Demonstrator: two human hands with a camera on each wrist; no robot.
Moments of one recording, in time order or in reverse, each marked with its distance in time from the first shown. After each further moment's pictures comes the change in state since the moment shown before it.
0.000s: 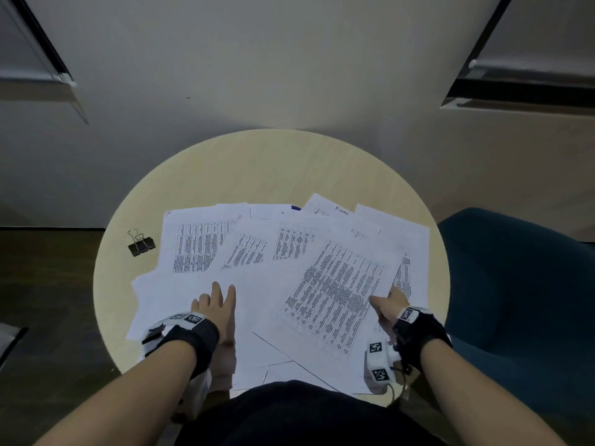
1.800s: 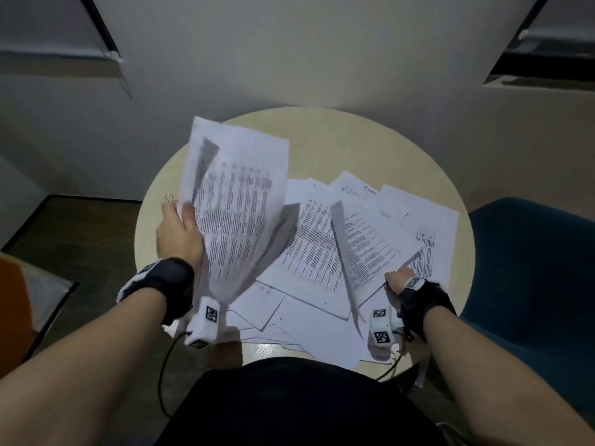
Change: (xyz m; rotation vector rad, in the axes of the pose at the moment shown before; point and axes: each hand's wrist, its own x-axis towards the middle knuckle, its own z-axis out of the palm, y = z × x) left_hand -0.062 -0.063 -0.069 -1.132 0.887 -0.464; right_hand 0.009 -0.004 0.018 -0.106 0.014 0.072
